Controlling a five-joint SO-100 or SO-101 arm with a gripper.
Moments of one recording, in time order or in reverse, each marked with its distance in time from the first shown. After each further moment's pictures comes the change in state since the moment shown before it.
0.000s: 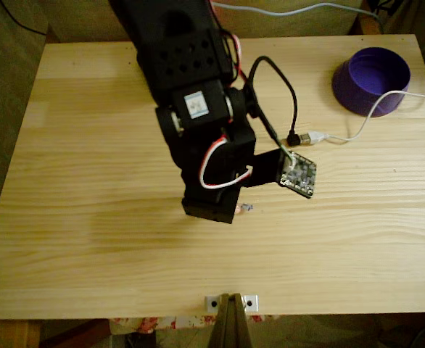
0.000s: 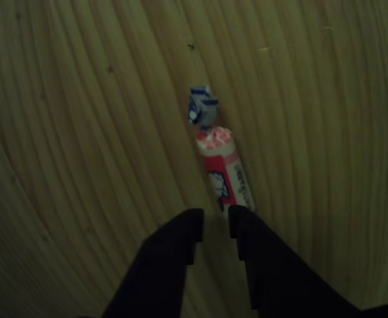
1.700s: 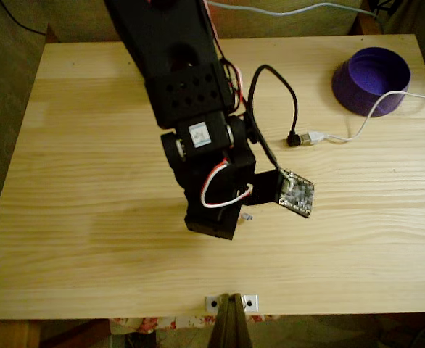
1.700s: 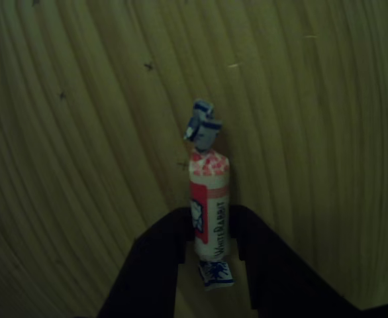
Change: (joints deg) arm 0.4 -8.4 -3.9 -5.4 1.8
